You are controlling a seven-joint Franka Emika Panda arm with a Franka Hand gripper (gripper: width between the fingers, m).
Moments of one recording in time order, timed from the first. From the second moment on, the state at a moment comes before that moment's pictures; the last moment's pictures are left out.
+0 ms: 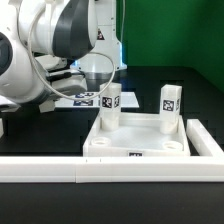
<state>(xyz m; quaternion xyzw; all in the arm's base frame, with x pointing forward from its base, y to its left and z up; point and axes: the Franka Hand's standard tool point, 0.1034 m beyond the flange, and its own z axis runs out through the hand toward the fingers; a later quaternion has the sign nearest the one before) 0.346 -0.135 0.006 -0.87 -0.04 0.47 0.11</state>
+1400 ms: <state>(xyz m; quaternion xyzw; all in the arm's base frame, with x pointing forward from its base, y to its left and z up) 0.445 -0.116 0.122 -0.93 -0.10 0.32 0.14</state>
